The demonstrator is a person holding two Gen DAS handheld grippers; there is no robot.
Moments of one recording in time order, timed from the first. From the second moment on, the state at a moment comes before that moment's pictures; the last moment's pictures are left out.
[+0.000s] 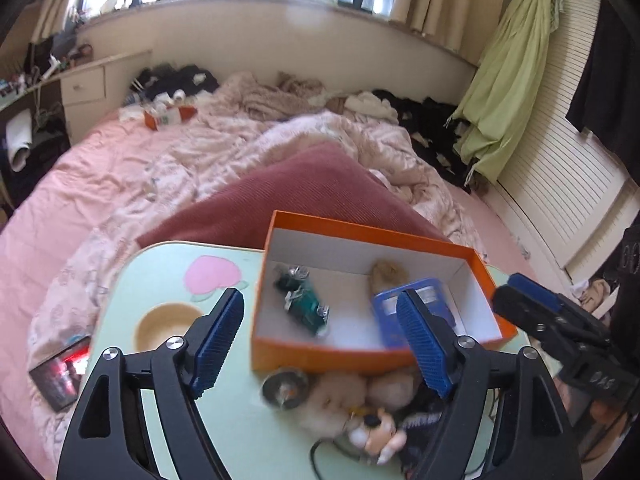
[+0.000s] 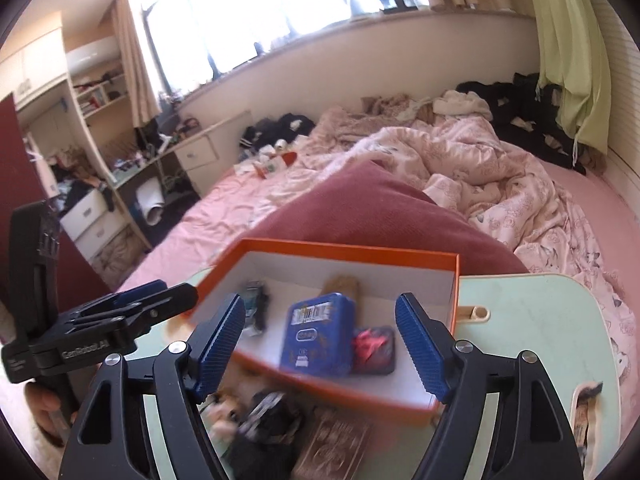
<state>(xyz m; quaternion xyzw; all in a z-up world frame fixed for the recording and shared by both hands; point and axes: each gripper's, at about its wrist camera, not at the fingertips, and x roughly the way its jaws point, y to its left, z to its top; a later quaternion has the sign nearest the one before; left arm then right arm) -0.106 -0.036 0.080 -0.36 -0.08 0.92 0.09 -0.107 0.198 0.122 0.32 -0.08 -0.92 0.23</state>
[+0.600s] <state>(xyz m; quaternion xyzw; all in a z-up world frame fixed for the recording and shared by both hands) 0.003 -0.022 0.012 -0.42 -0.04 0.91 0.03 0.000 0.179 0.054 0.42 0.07 -0.88 0.21</state>
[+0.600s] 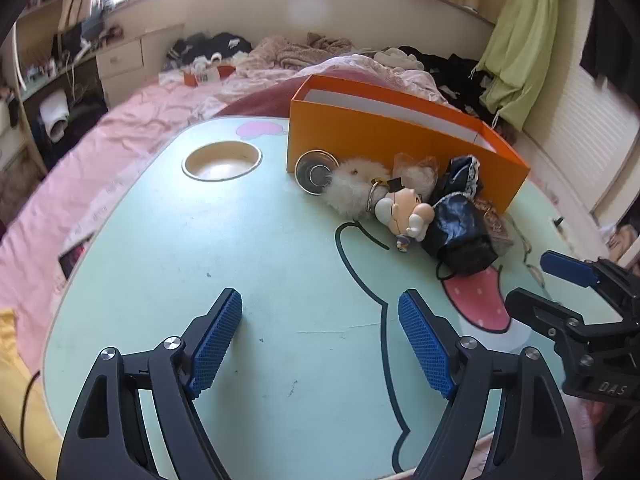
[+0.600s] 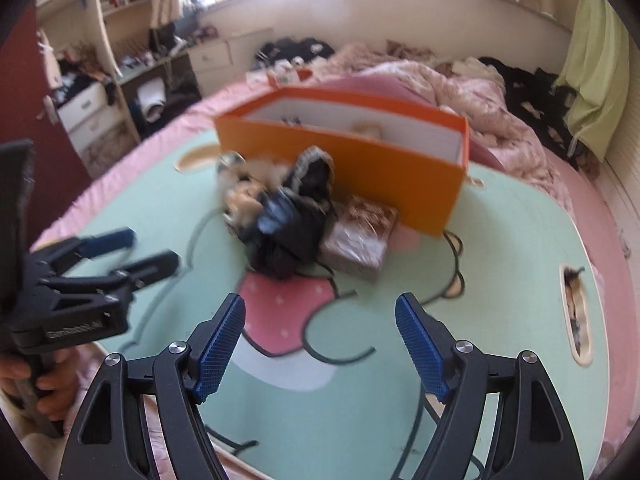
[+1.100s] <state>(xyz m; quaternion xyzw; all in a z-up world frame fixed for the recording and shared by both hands) 0.023 -0.011 -0.005 -0.37 0.02 0.93 0.05 -0.015 0.184 0.026 0.46 0.07 -0.87 0.18</state>
